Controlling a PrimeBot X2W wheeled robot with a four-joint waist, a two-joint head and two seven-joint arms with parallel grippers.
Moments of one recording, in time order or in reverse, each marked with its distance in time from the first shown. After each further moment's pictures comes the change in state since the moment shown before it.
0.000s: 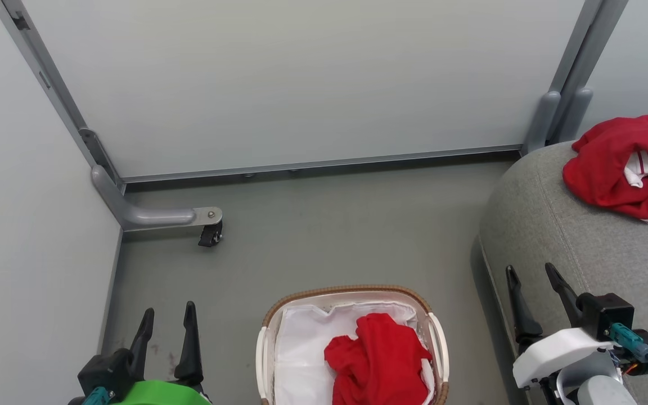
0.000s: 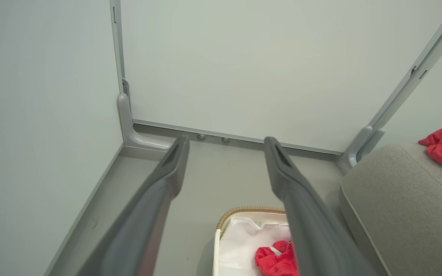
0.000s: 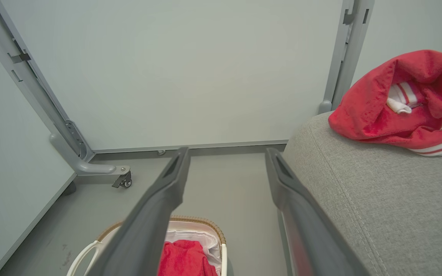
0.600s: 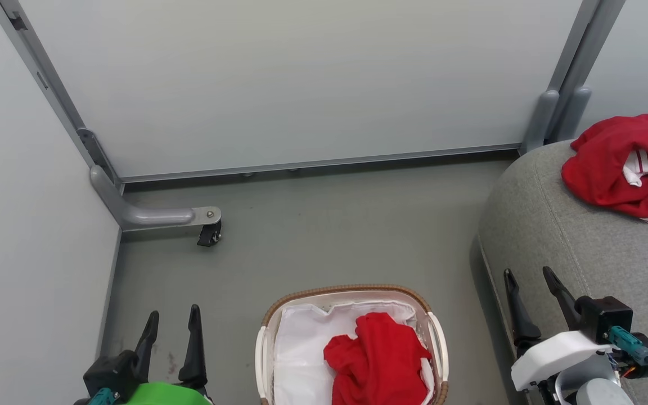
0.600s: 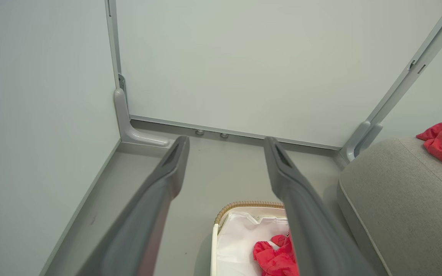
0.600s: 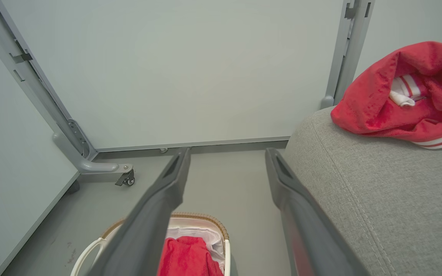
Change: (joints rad) left arm 0.002 0.000 -0.014 0.011 -0.002 0.004 0.000; right arm 0.012 0.000 0.010 -0.001 0.016 0.000 0.000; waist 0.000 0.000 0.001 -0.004
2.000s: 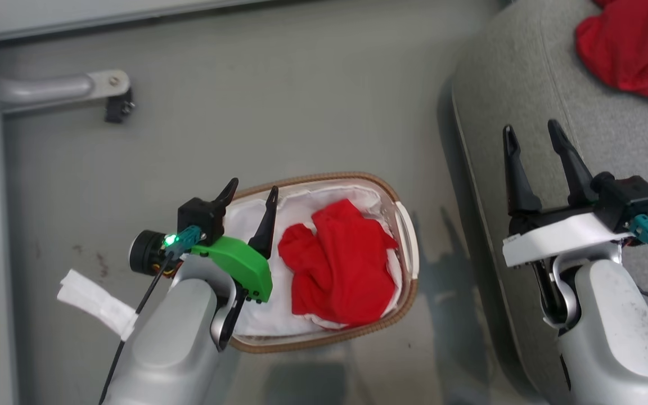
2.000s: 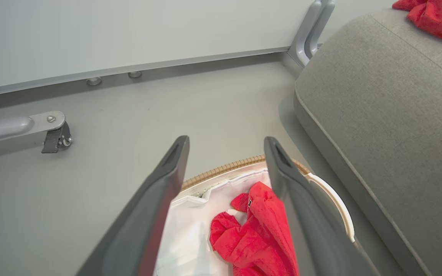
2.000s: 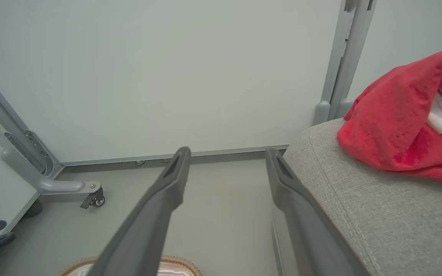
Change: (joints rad) left arm -0.593 -0.003 -0.353 0.444 -0.016 -0.015 0.000; right arm -0.289 -0.001 0.022 -0.131 0.017 0.000 0.000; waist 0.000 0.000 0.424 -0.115
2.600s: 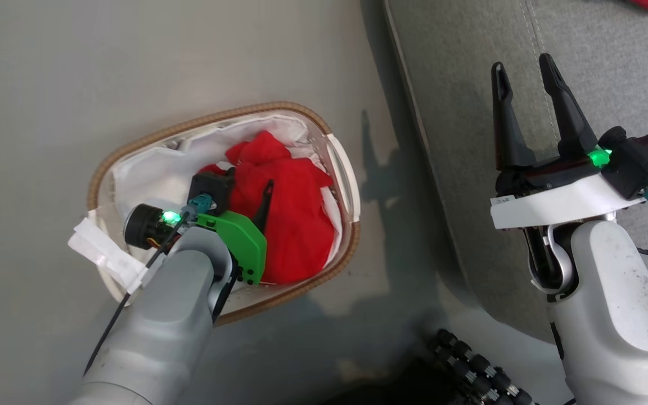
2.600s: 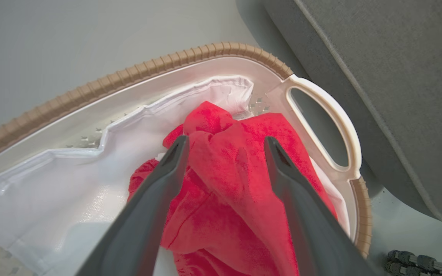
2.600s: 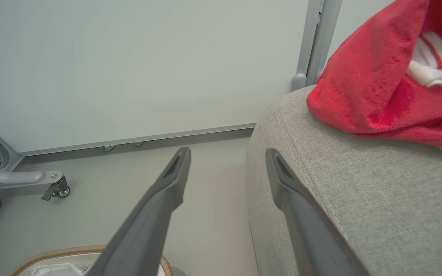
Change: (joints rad) left arm -0.213 0.001 -0.211 0.300 -0.092 0.000 0.007; right arm -0.096 -0.001 0.077 -0.128 0.092 0.000 0.000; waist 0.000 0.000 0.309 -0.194
